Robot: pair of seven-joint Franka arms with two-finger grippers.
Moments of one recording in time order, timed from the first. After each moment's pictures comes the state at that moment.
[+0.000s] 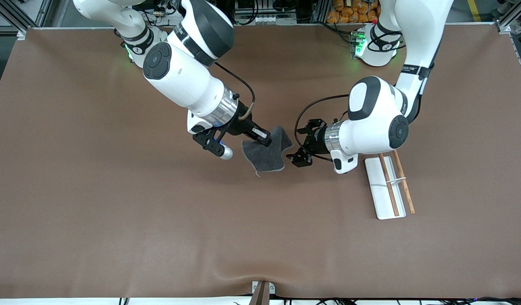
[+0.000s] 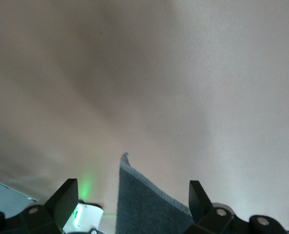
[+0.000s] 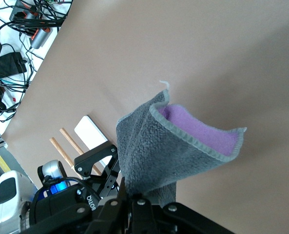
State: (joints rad) left arm -0.40 0.42 -0.09 -1.66 -0.73 2.04 -1.32; right arm 0.63 0.46 0.02 -1.33 0.46 2.17 1.09
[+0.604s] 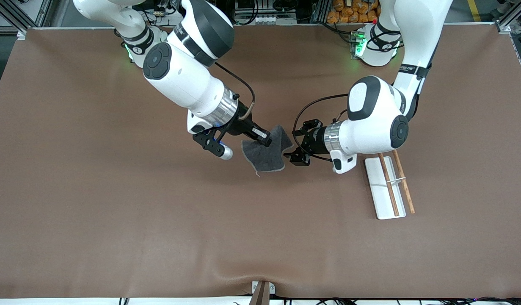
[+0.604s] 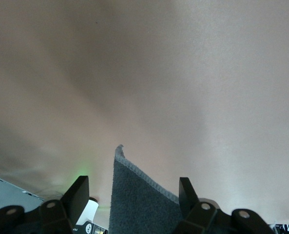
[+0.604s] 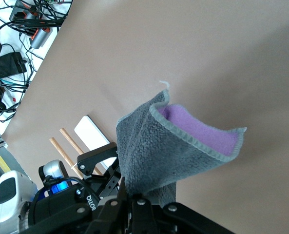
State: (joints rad) left arm -0.41 0.42 -0.09 -1.67 -0.74 2.05 -1.32; right arm 0.63 0.46 0.02 -1.33 0.46 2.17 1.09
